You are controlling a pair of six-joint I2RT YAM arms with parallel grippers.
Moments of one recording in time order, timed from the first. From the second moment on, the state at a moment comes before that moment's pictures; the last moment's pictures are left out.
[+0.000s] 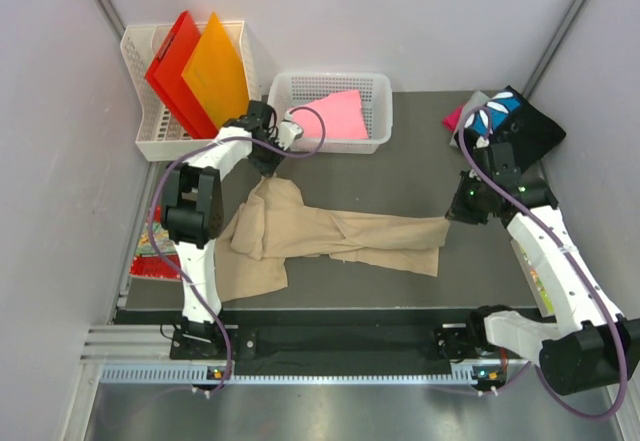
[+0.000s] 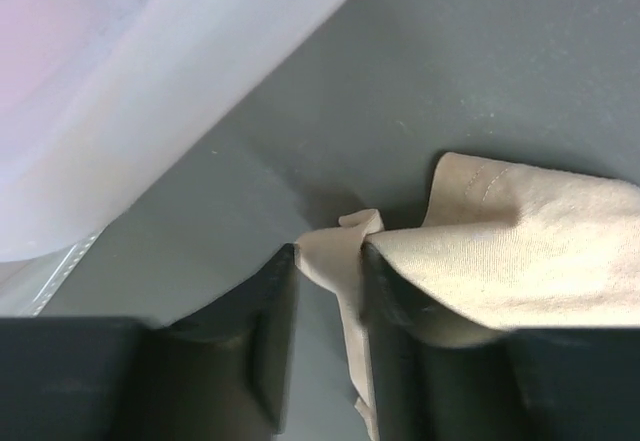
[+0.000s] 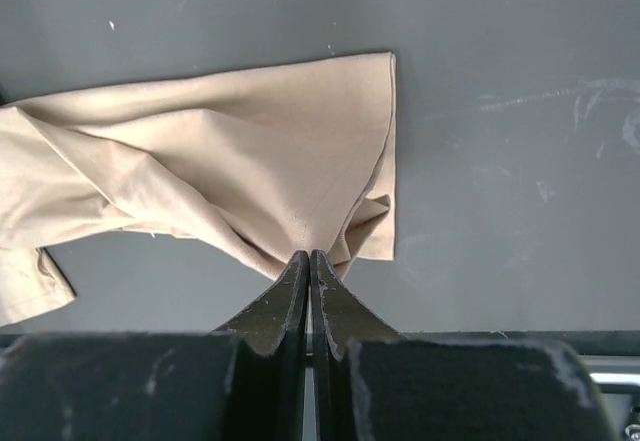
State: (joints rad) left arm -0.22 2.10 1.67 -0.70 0.11 0.56; right arm 0.19 1.10 1.08 -0.97 -0.02 0.50
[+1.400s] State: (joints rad) left arm -0.05 1.03 2.43 -1.32 0.28 0.65; right arm 0.19 0.90 1.78 -1.32 -0.13 0.48
